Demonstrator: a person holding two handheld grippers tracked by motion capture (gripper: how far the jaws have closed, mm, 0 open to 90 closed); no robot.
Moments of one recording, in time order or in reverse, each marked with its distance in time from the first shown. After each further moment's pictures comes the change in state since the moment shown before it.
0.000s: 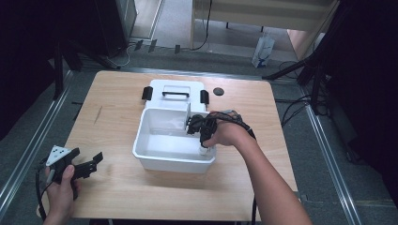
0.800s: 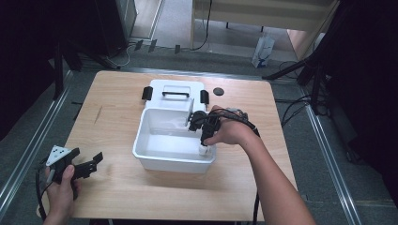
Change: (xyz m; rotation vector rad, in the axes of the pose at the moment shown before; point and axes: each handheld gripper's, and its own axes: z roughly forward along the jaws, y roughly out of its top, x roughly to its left) left arm 0.000 0.000 0.000 0.001 0.001 0.002; right arm 0.002 -0.008 -0.025 -0.081 -0.034 0.023
